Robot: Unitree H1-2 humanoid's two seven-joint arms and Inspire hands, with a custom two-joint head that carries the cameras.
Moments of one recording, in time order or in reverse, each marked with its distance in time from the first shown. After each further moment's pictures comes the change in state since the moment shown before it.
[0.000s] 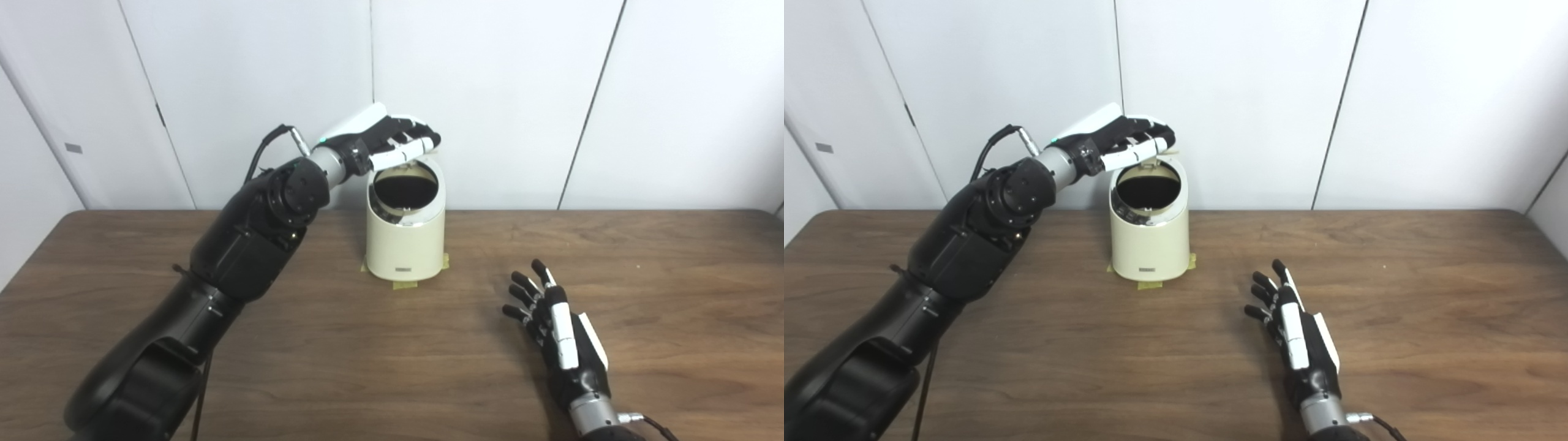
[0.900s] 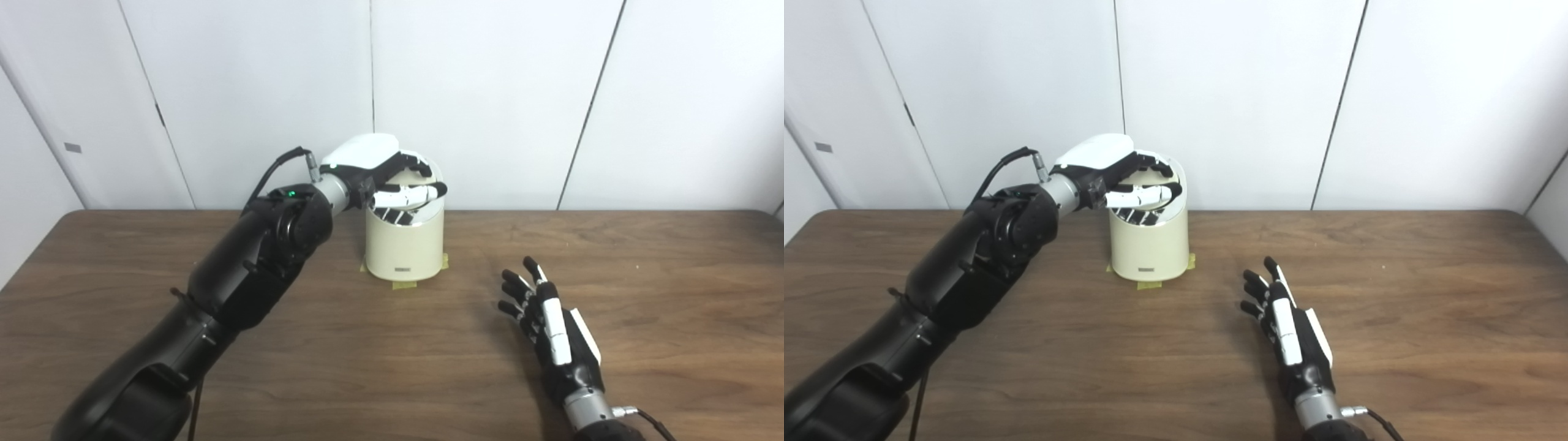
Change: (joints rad) left arm 0.077 0.021 -0.062 -0.098 0.276 -0.060 -0.080; right arm -0.015 -0.014 0.015 -0.015 -0.009 0.043 0.005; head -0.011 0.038
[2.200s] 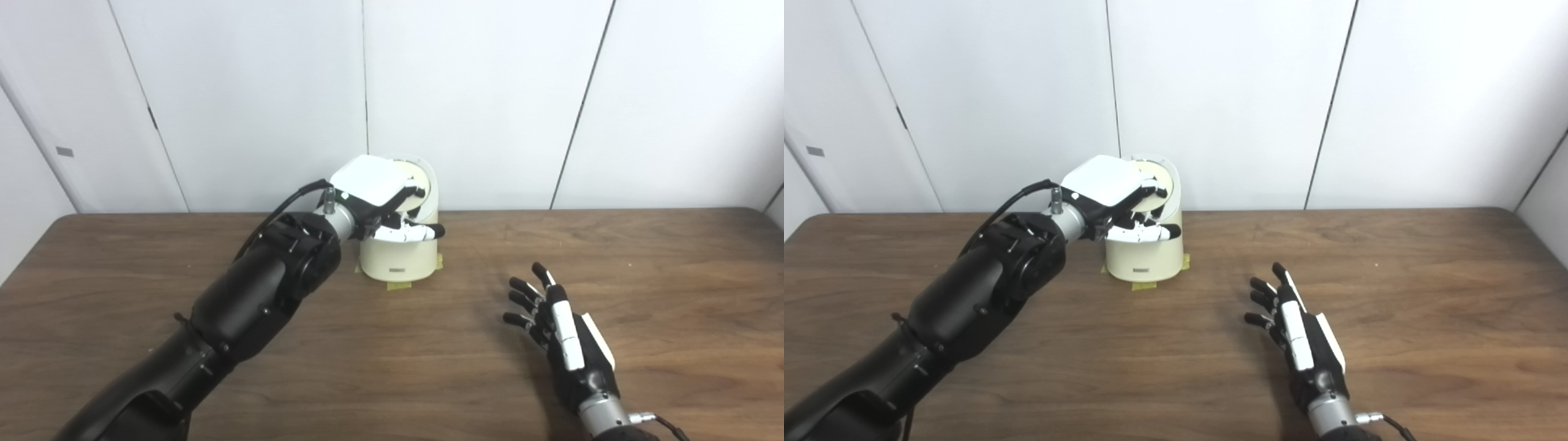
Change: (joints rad) left arm 0.061 0.014 -0.086 -0.080 0.339 -0.070 -0.077; right arm 0.032 -0.027 -0.008 -0.096 0.008 0.106 0.003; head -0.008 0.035
